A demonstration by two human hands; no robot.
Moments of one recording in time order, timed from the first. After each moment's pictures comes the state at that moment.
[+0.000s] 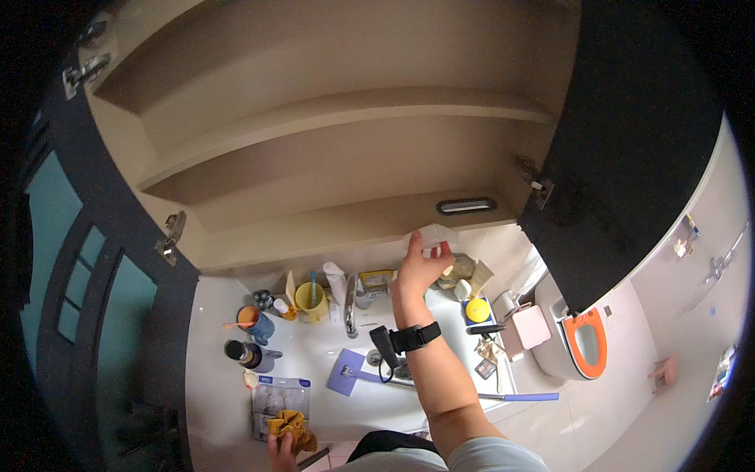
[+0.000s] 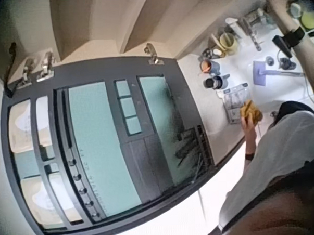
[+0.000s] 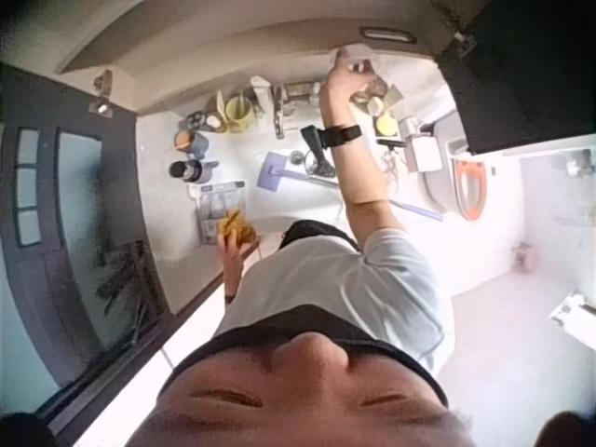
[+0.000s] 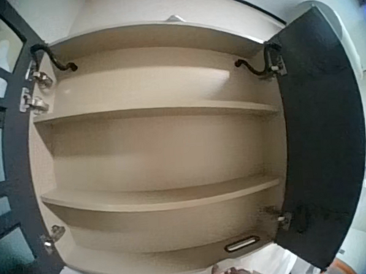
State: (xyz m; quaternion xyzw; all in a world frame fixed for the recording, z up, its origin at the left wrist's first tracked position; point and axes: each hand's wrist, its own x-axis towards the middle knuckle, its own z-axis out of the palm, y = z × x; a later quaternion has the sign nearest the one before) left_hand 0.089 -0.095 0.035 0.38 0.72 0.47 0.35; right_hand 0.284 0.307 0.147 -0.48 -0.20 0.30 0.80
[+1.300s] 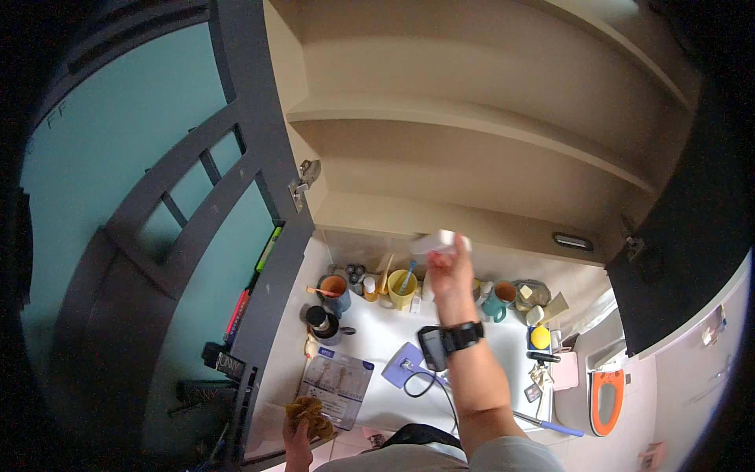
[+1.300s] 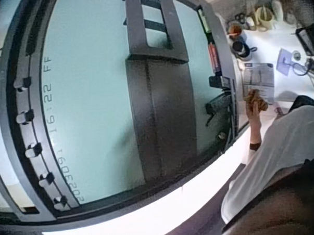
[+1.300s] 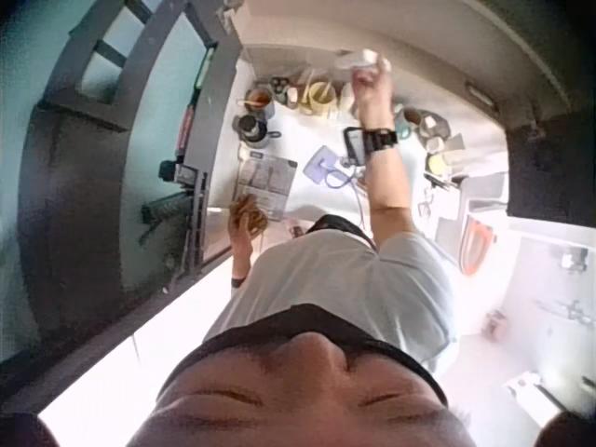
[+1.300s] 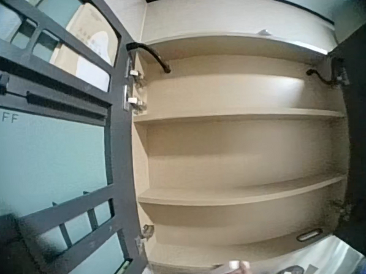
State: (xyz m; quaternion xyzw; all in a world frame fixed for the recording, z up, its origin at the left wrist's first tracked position) left_hand 0.035 -0.129 0.033 0.03 0.59 0.72 0.36; right_hand 0.156 0.269 0.162 -0.28 -0.05 0.76 0.58
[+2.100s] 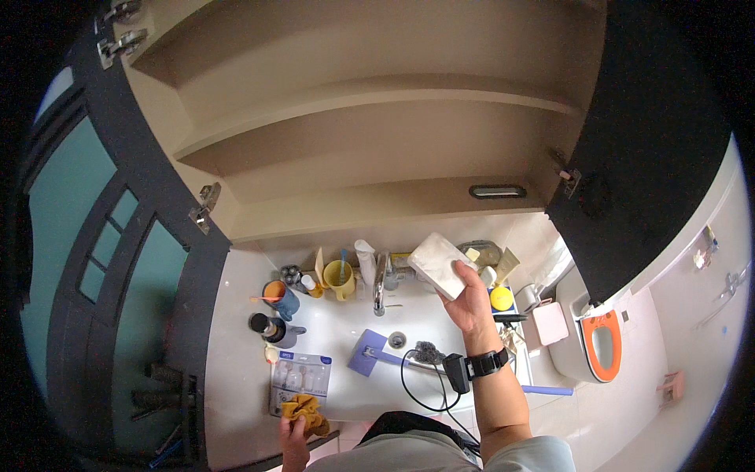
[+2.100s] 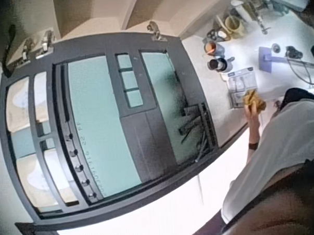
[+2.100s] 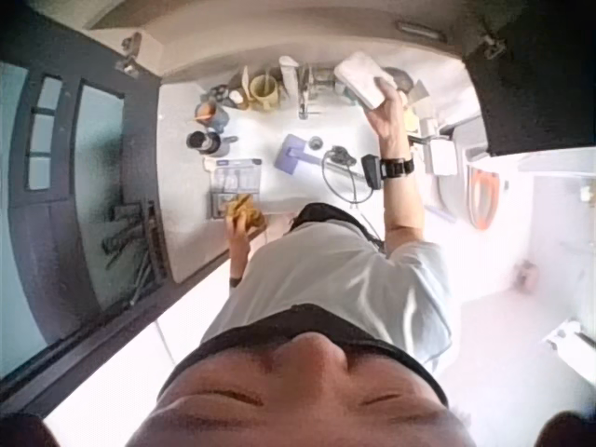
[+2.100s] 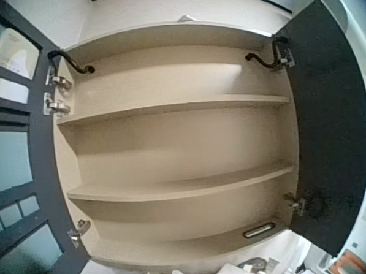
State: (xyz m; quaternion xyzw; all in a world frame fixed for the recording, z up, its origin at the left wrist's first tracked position) left_hand 0.093 -0.098 0.033 0.14 0.65 0.63 0.41; right_hand 0.356 0.217 0.150 -0.20 -0.15 0.79 0.57
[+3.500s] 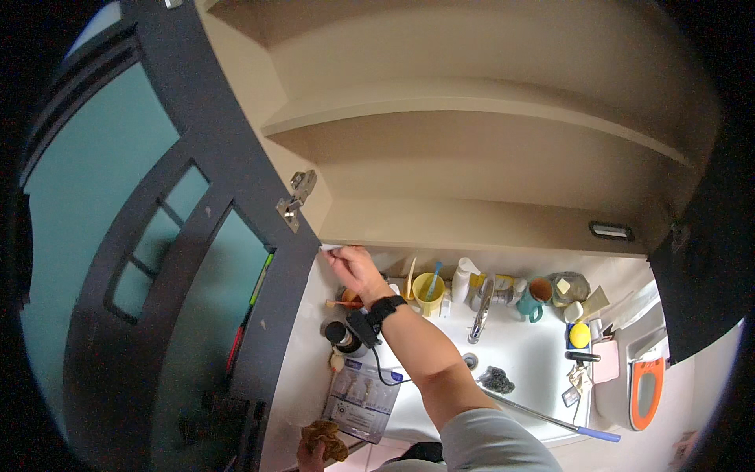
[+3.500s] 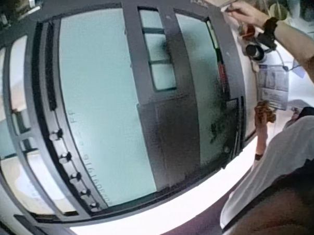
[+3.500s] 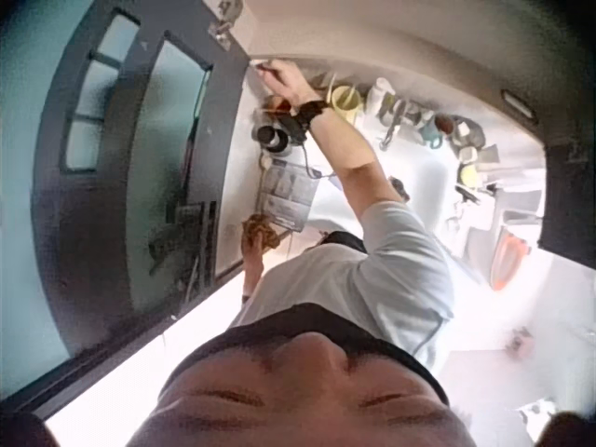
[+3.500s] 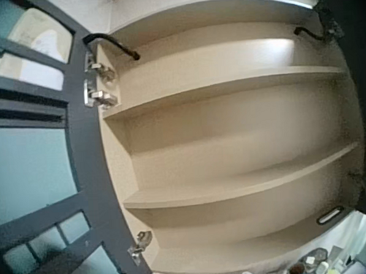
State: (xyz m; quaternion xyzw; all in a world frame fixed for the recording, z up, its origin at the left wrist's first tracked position) left_hand 0.025 -0.145 0.035 0.19 0.55 0.69 0.42; right_hand -0.041 0.267 0.100 0.05 -0.20 0.90 0.38
